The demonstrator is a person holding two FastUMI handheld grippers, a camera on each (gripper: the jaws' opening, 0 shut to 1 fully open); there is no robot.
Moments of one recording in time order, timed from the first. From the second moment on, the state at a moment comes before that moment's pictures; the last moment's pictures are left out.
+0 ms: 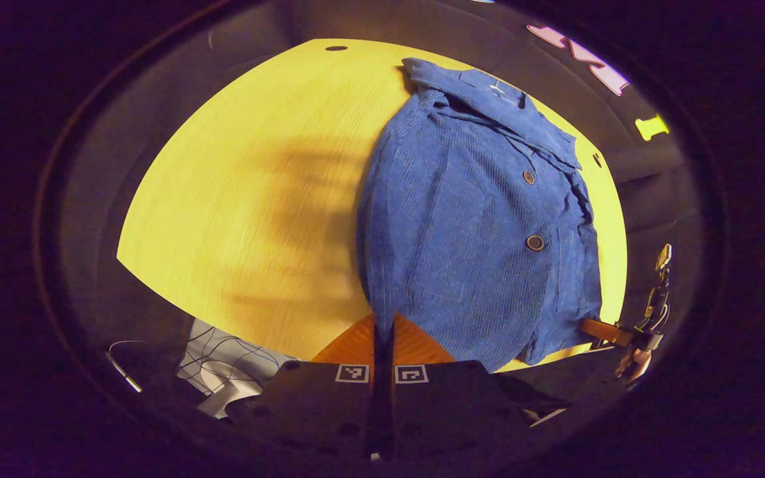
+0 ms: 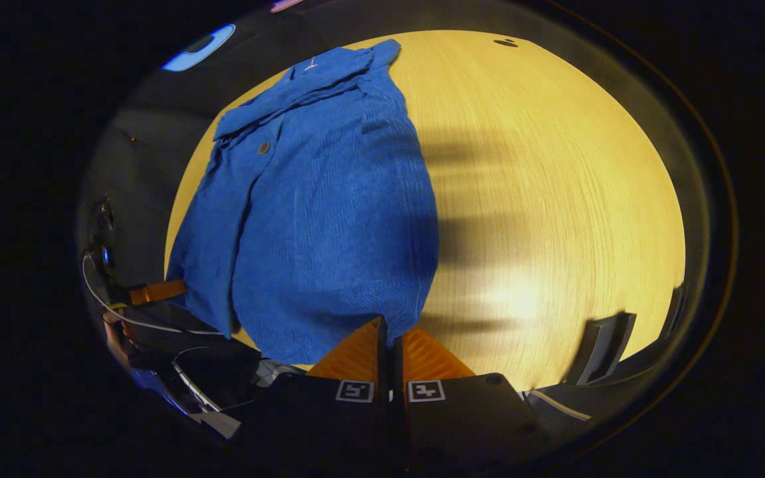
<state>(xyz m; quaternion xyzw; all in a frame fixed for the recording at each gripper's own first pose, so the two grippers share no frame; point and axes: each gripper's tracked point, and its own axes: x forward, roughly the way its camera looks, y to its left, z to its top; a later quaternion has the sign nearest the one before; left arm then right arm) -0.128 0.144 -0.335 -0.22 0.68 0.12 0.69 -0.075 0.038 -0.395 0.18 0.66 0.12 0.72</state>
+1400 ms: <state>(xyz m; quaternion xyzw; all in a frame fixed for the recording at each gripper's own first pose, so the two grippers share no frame) 0.199 0.256 -0.266 -0.23 0.58 0.09 0.77 0.296 0.036 -0.323 0.13 0.53 0.10 0.83</state>
